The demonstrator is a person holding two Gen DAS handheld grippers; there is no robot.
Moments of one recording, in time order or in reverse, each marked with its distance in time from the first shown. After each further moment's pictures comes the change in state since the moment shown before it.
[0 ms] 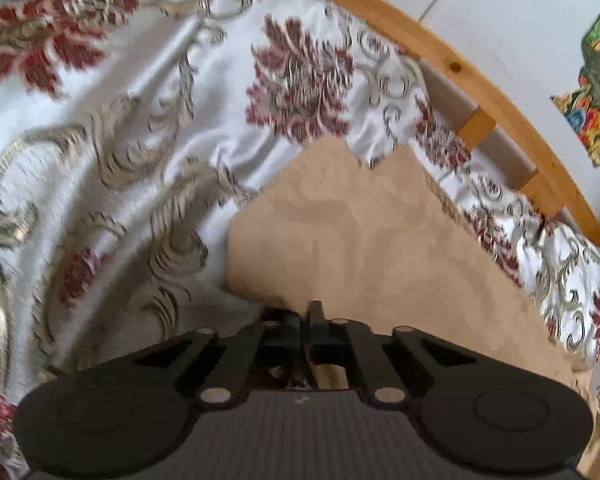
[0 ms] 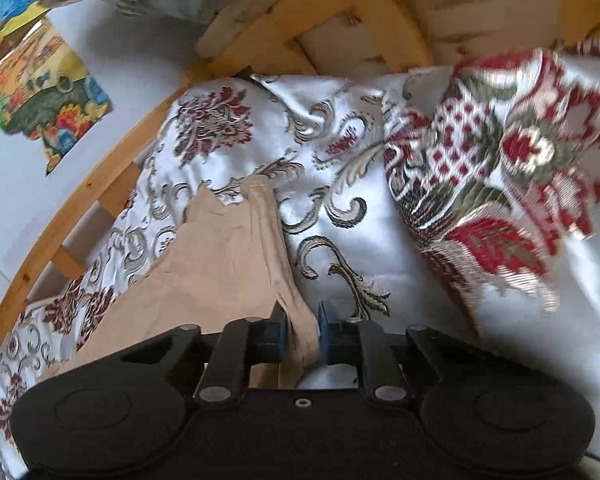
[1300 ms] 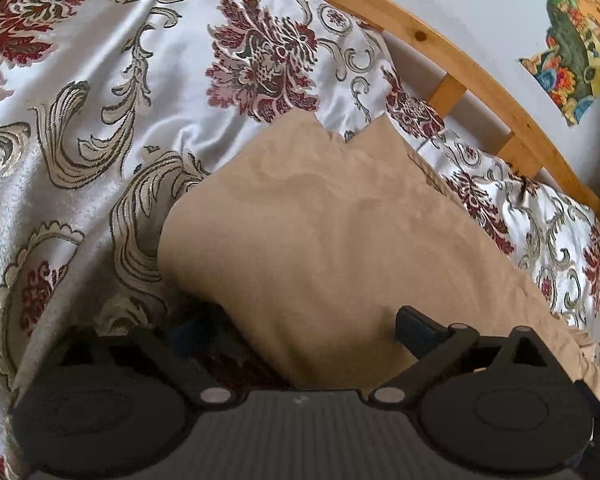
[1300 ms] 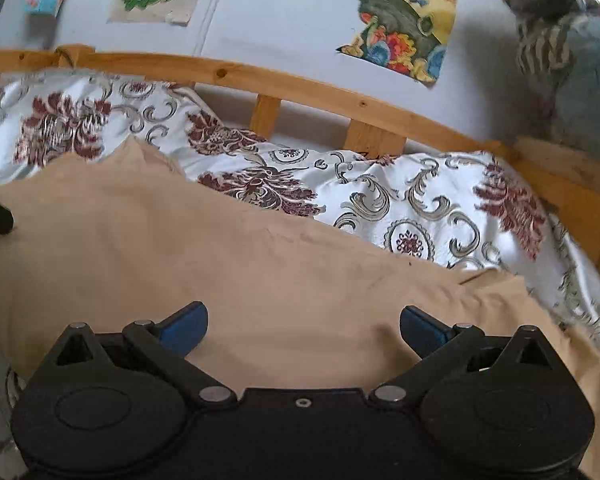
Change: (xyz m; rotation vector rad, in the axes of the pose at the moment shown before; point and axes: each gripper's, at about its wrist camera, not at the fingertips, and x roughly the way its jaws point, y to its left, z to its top) left arm 0.027 0.002 -0.010 0.105 0.047 -0.070; right arm 0.068 0.182 -0.127 -0.991 -0.140 0.192
